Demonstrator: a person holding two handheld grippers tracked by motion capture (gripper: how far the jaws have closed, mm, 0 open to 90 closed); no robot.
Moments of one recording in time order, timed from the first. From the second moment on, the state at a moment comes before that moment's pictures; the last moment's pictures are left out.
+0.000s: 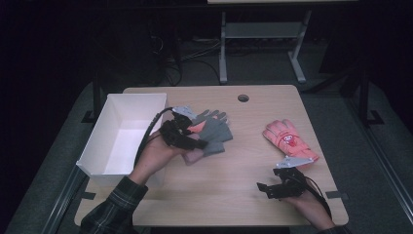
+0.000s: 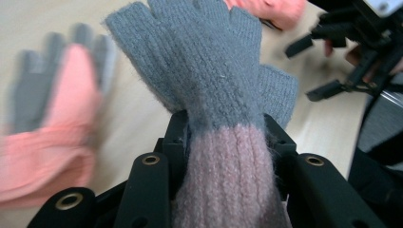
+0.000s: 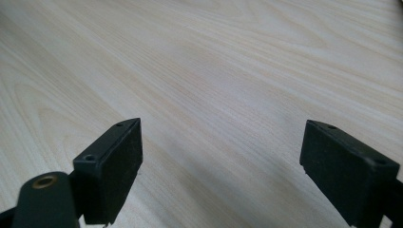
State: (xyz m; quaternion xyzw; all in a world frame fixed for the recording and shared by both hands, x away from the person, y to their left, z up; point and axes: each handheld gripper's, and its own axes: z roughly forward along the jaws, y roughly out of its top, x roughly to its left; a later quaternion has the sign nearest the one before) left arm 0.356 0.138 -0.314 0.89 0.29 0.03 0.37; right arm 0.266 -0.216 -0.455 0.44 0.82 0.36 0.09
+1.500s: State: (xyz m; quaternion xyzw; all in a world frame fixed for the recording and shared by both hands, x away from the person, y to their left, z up) left arm 0.414 0.332 -0.398 0.77 0.55 0.14 0.27; right arm 0.268 -0.215 -0.458 0.44 0.82 0.36 0.10
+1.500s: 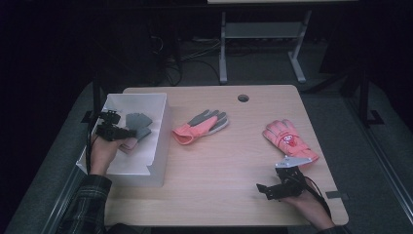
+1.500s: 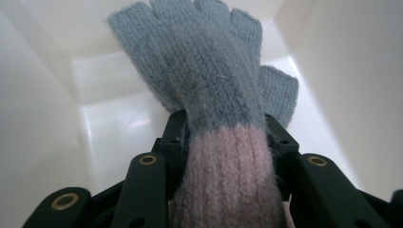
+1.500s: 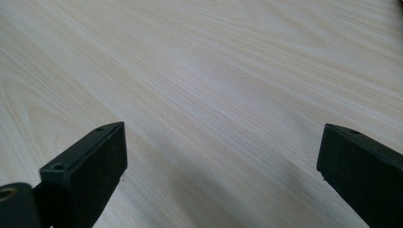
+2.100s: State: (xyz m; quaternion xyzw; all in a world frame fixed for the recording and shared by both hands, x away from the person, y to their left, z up) left arm 0.418 0.322 -0.423 0.78 0.57 0.16 0.23; right arm 0.268 -0.216 -0.458 0.43 0.82 0.36 0.09
